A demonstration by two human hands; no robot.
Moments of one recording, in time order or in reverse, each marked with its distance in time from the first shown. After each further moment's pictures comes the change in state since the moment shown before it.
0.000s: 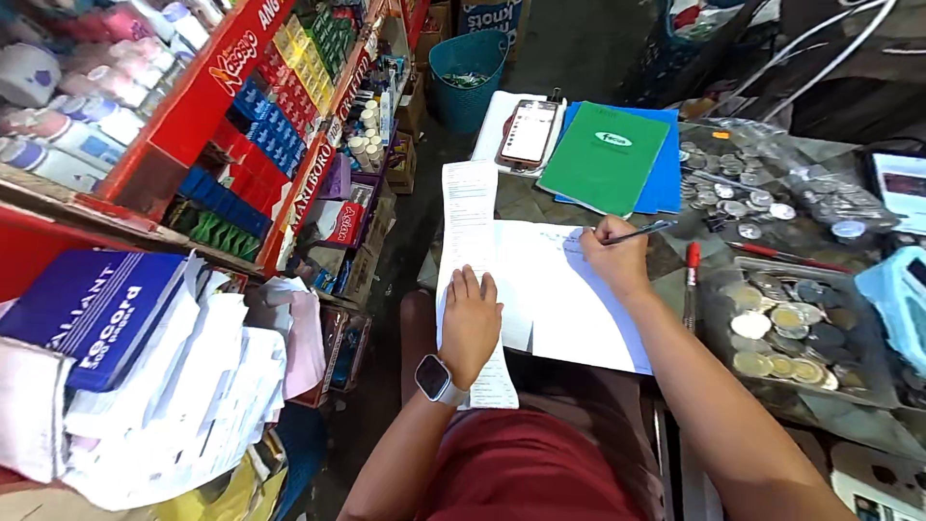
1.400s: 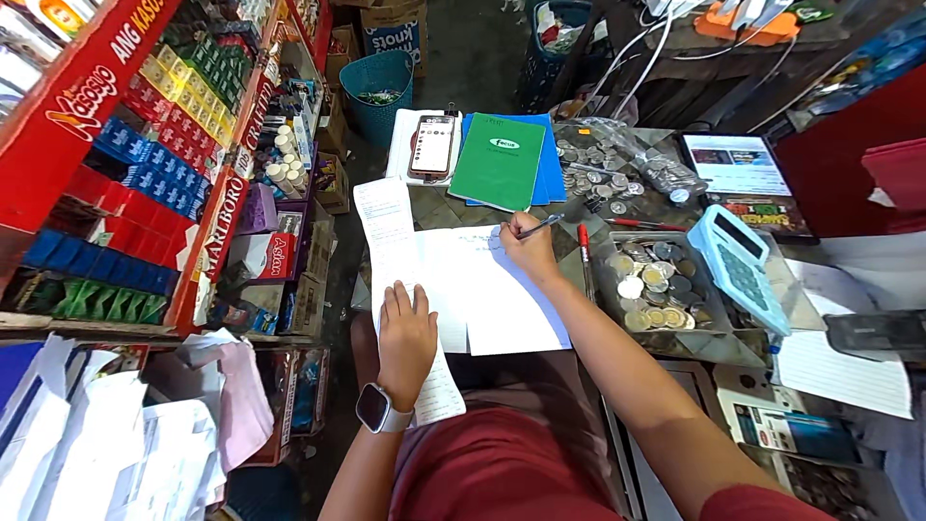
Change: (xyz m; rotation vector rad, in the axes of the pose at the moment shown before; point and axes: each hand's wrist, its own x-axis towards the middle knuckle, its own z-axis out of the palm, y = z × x) left_hand -0.003 -0.017 0.021 0.070 0.264 0.098; right_hand -0.005 0.004 0.001 0.037 0.071 -0.048
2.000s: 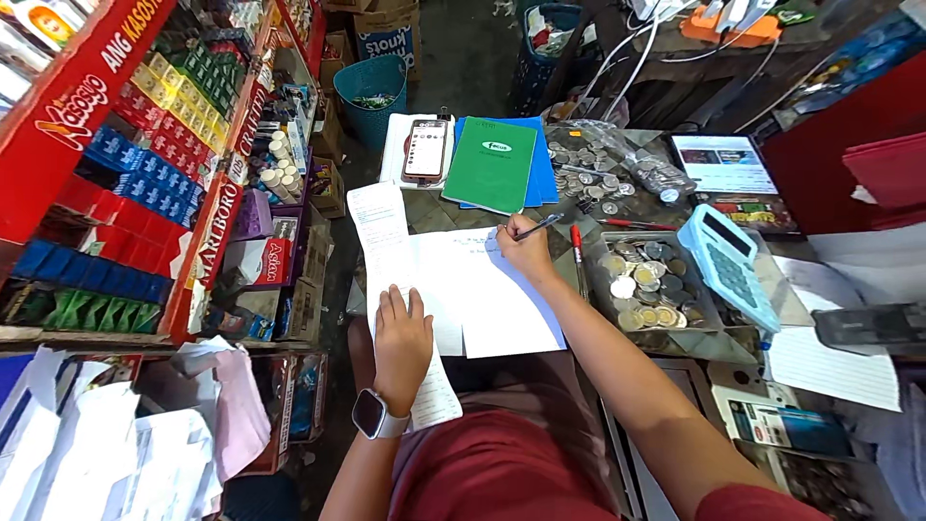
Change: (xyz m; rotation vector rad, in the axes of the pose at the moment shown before) left_hand 0.001 0.001 -0.006 0.008 -0.073 -0.015; right_hand 0.000 -0.001 -0.003 0.053 -0.006 0.065
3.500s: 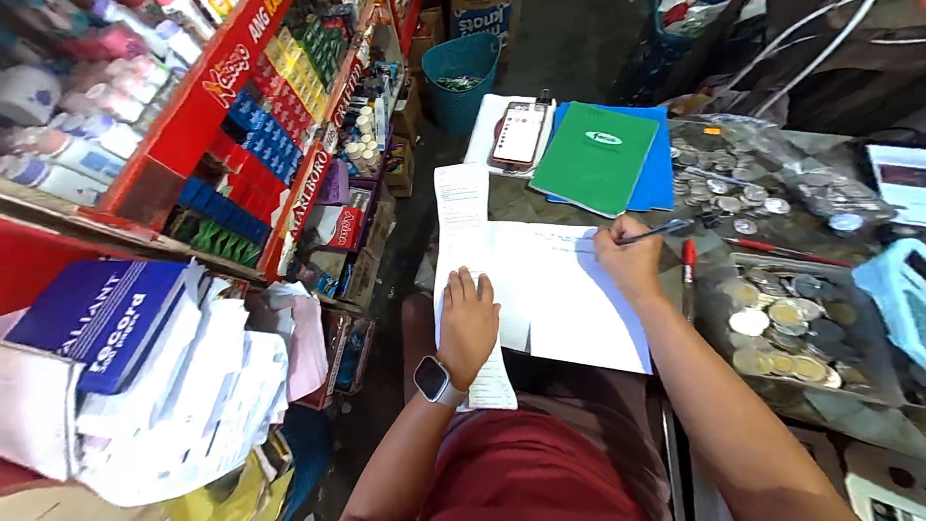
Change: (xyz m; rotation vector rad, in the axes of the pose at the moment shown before) left_hand 0.008 0.011 -0.013 -0.056 -0.186 -0.080; right_hand 0.006 0.014 -0.008 -0.116 0.025 0.021
